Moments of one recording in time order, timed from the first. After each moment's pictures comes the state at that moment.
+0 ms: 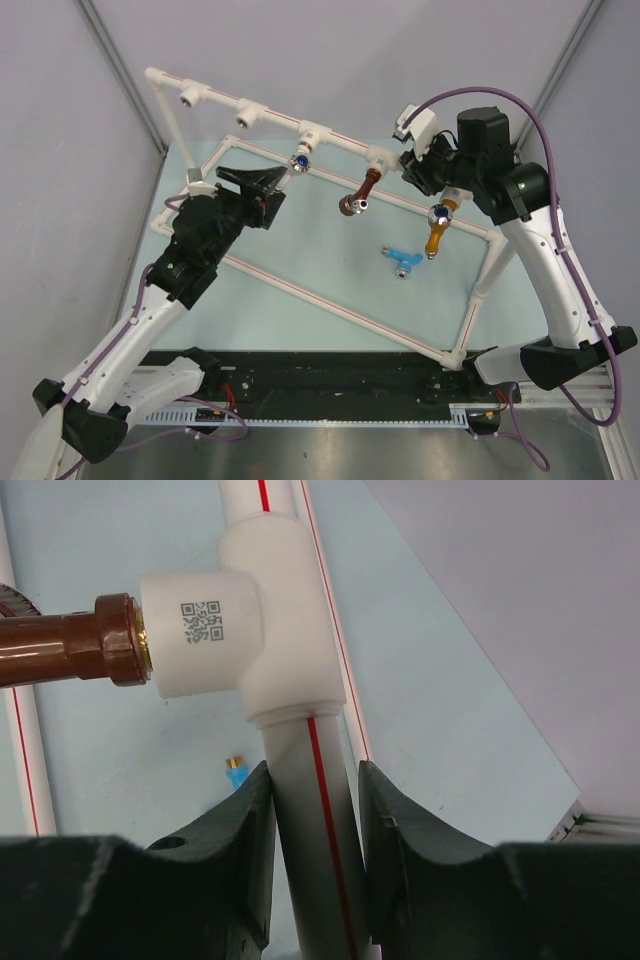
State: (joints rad) left arm -0.52 0.93 0.96 -0.10 -0.12 -1.47; right arm 0.42 1.38 1.80 -0.91 -0.23 -0.53
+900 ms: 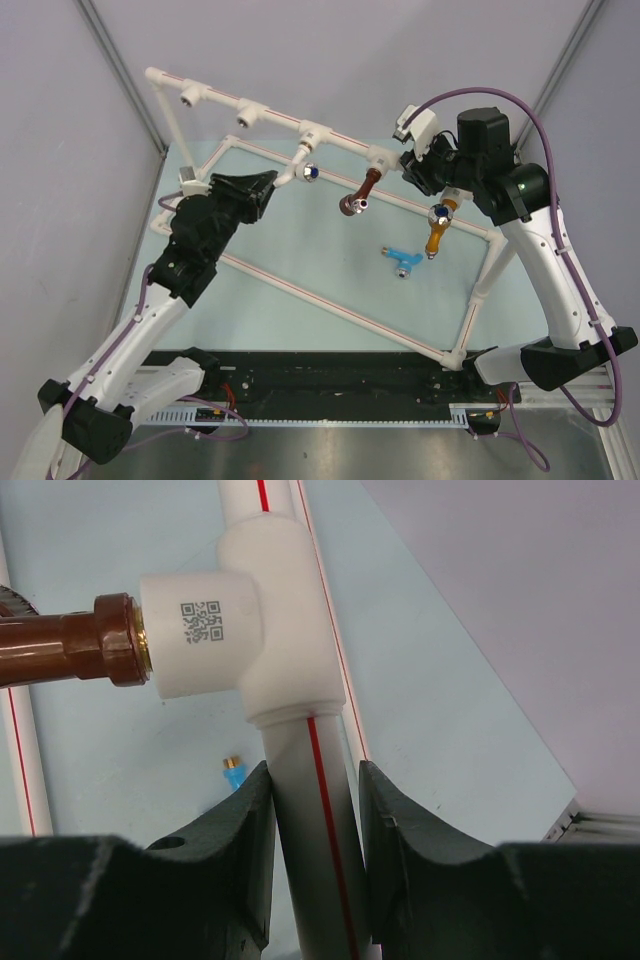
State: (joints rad) left arm -0.46 0.94 0.91 -0.02 -0.13 -1.44; right arm 0.42 1.37 1.80 -0.90 -0.22 -0.53
